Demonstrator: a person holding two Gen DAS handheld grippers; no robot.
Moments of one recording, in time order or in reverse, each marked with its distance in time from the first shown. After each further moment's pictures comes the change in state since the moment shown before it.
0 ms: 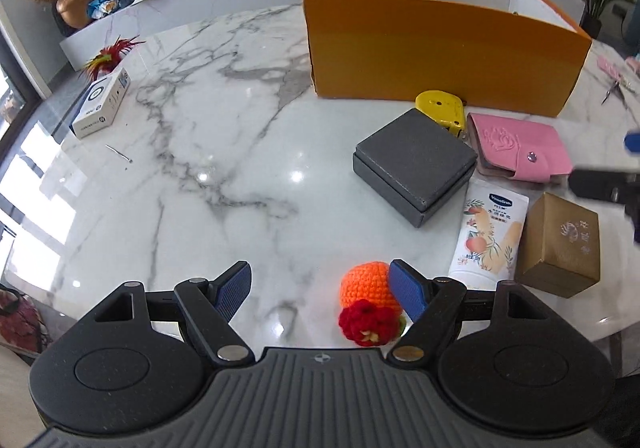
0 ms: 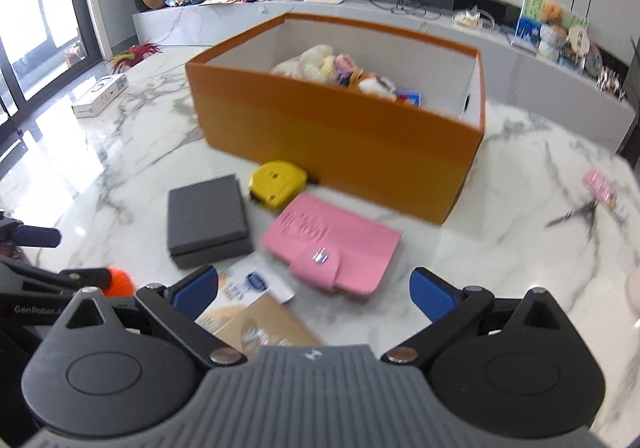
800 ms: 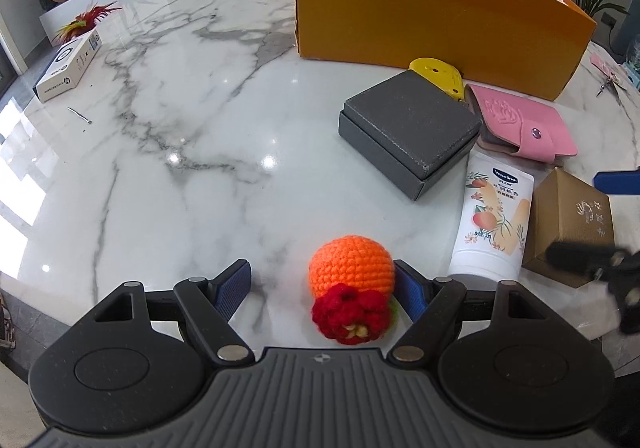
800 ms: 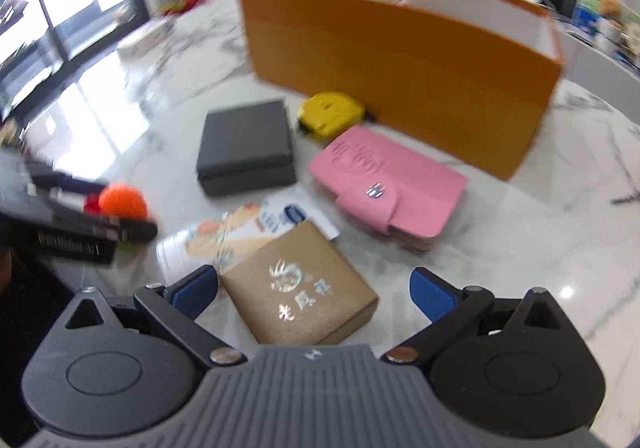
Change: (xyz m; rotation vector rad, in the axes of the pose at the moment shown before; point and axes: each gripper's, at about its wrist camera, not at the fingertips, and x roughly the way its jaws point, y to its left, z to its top) left arm 0.037 0.004 -0.016 -0.031 0.041 -0.094; right arm 0.039 0.005 -0.034 -0.141 0.096 0.143
